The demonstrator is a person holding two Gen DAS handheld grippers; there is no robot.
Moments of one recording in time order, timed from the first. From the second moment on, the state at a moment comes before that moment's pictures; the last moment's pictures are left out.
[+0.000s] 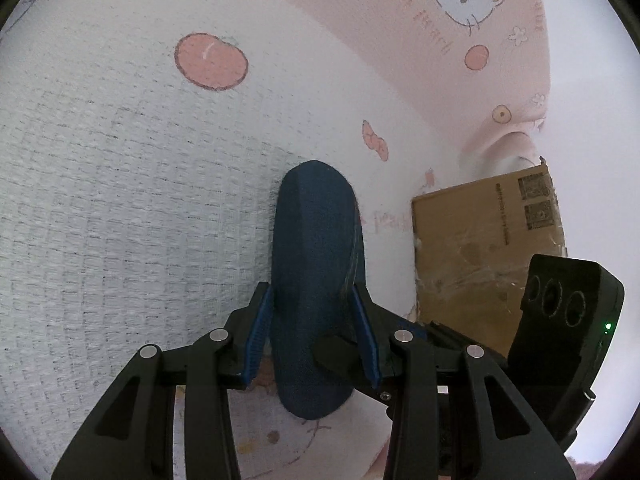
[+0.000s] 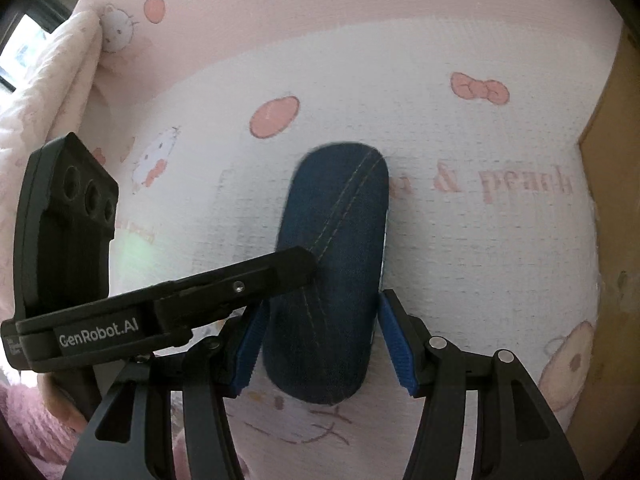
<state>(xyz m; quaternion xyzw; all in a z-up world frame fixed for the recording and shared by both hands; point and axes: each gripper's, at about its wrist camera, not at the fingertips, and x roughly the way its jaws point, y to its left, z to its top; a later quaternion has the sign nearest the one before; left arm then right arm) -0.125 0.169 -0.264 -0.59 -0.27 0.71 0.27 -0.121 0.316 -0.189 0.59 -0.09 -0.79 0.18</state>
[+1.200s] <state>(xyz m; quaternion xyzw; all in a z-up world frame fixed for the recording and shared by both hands) -0.137 0.176 -0.203 -0.56 -0.27 0.72 0.31 -0.130 0.314 -0.150 0.54 -0.06 -0.82 0.19</state>
